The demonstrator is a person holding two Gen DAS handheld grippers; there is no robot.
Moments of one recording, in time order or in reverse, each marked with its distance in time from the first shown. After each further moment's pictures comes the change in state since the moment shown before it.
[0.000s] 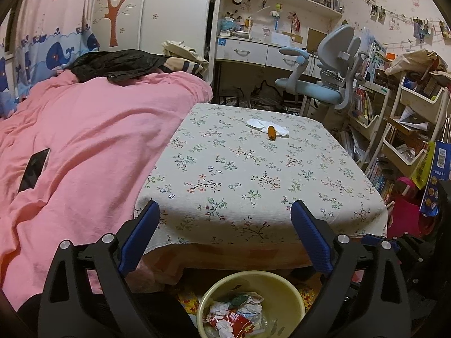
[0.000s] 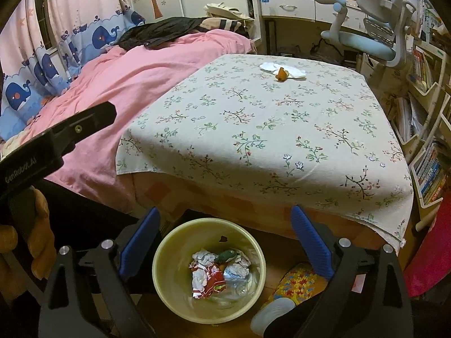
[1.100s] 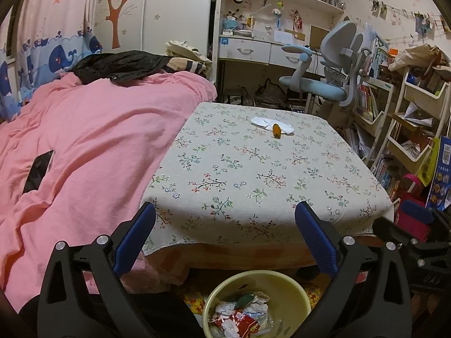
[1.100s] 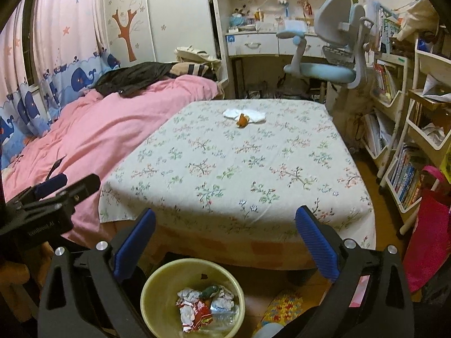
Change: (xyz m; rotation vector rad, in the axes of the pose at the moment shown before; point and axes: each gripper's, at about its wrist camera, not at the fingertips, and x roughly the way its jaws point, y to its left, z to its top) left arm 0.003 0.005 -0.002 0.022 0.005 0.030; right arm -0.037 -0.022 0.010 0.091 -0.229 -0.123
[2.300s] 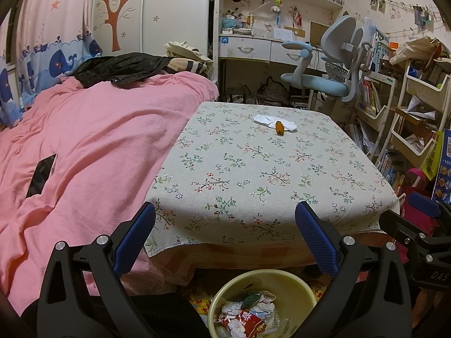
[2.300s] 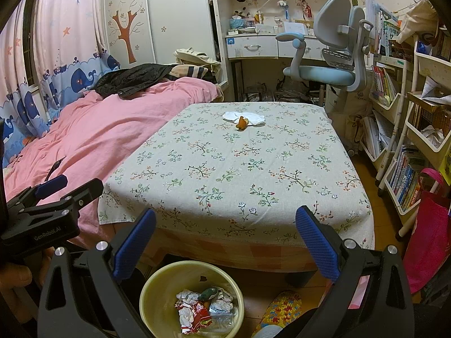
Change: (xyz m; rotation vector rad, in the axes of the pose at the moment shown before) left arm 0.001 -0.005 0.001 0.018 0.003 0.015; right arm -0.001 0.000 -0.001 -0.003 -0.009 -0.004
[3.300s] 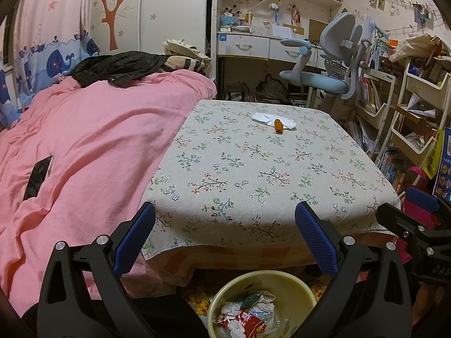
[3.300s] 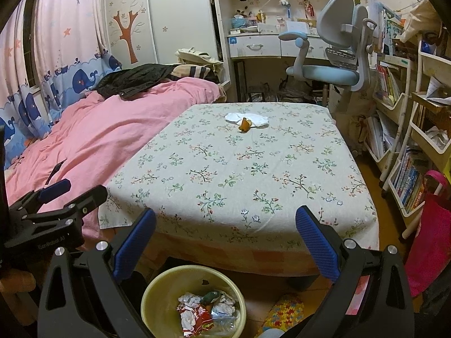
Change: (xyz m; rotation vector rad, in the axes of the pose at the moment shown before) left arm 0.005 0.004 0.003 0.009 0.013 -0.005; right arm 0.009 -0.003 0.009 0.007 0.008 0.023
